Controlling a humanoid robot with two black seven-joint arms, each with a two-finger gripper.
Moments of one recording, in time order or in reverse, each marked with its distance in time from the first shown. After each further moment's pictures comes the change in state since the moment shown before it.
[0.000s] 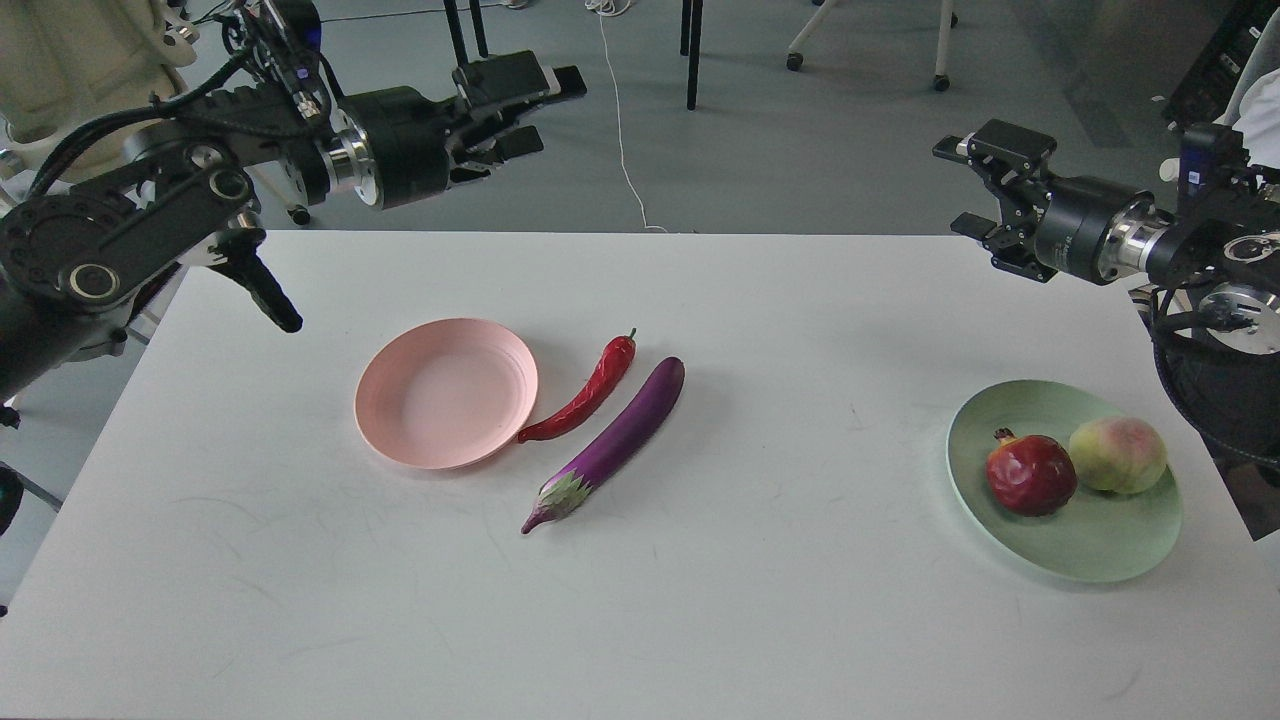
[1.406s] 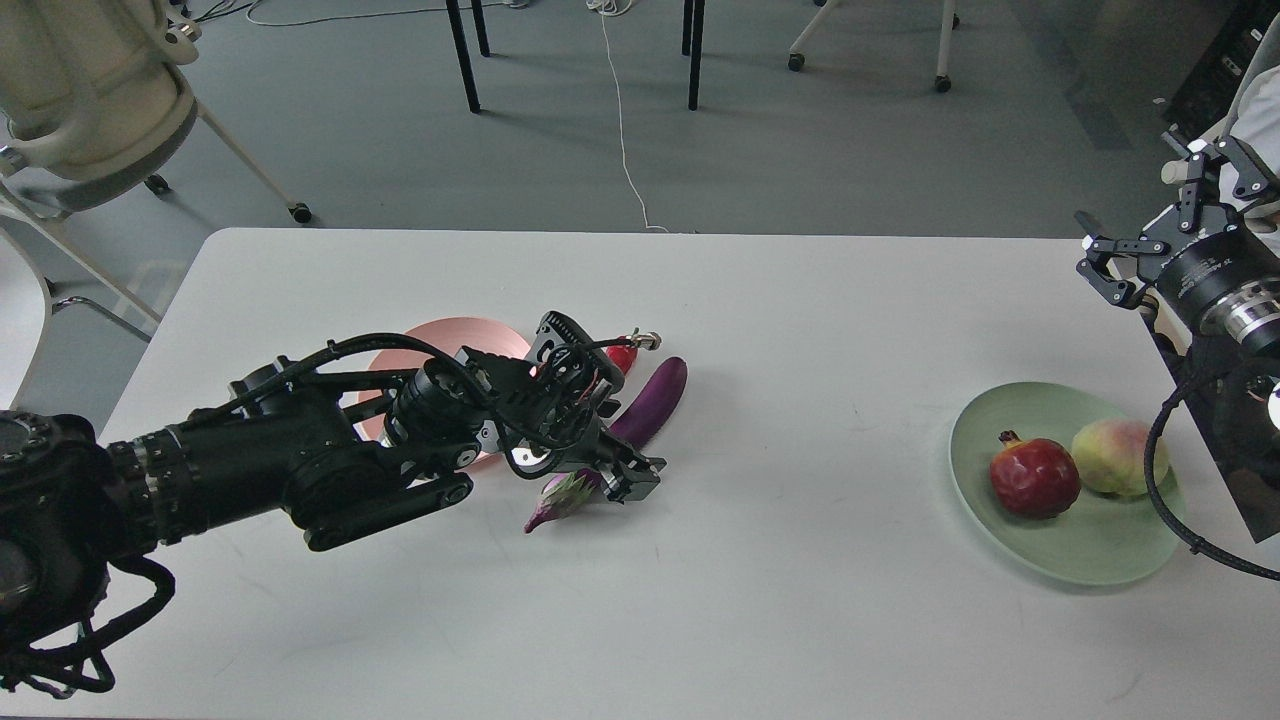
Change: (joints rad) left arm 0.114 -0.308 0.352 0.007 0.851 0.091 0.141; right arm -0.341 0.023 0.417 -0.162 0.480 0.098 0.008
